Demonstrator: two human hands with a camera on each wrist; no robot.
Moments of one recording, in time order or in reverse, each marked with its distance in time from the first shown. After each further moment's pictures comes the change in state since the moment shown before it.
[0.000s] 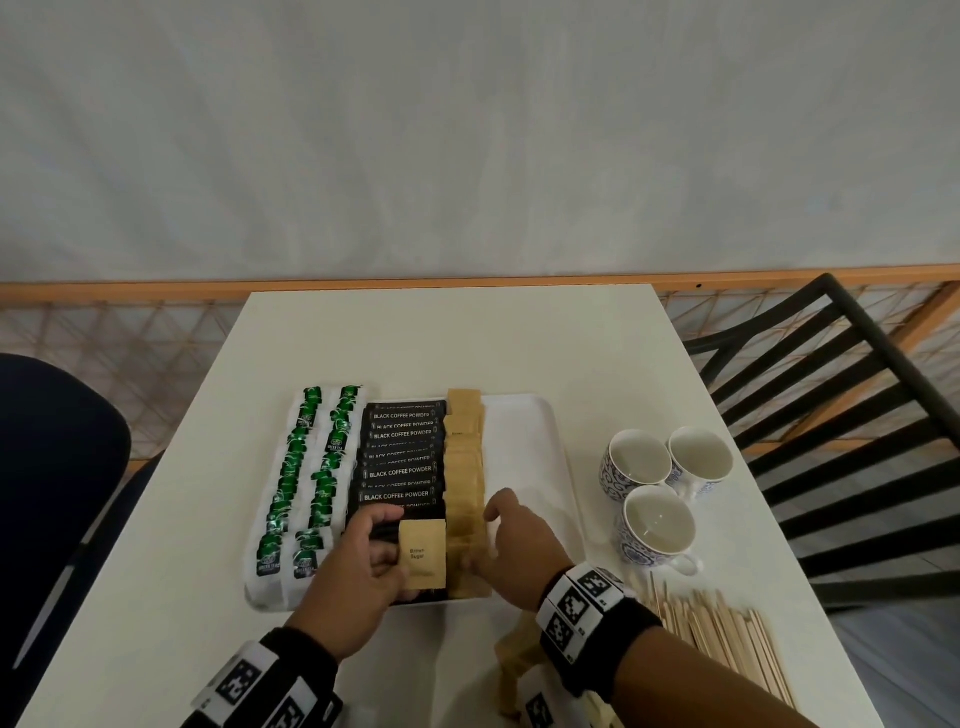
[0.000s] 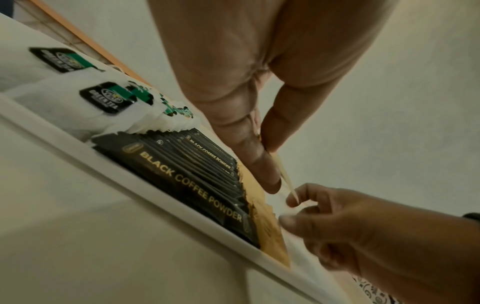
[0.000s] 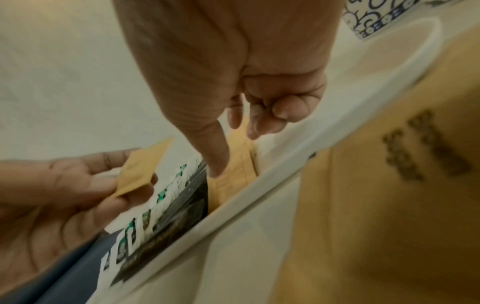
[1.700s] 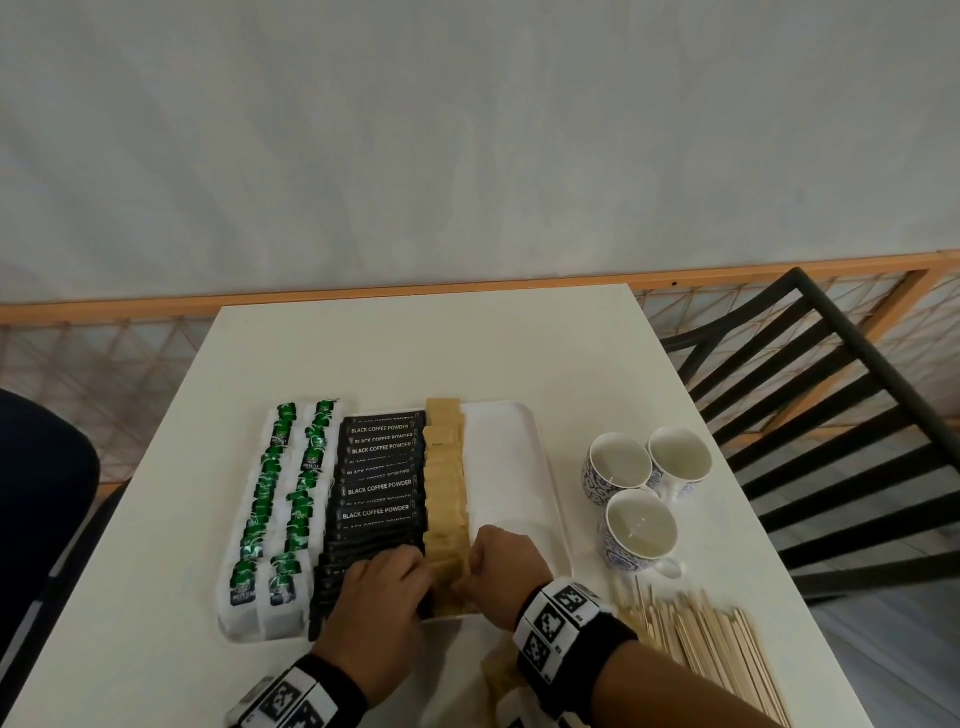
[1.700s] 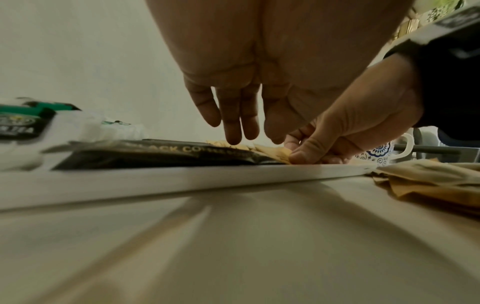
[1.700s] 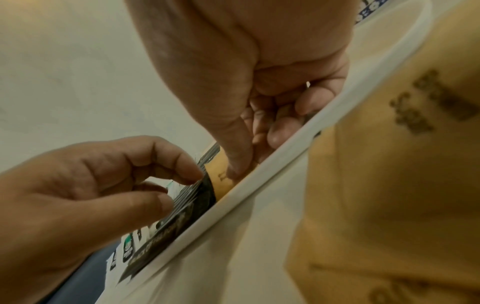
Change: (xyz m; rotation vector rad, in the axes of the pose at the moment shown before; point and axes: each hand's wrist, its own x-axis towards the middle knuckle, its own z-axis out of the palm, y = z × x) left_hand 0.018 -0.038 0.023 1.209 -0.068 0.621; right_hand -0.002 0.000 0.005 -0.087 -0.049 0.118
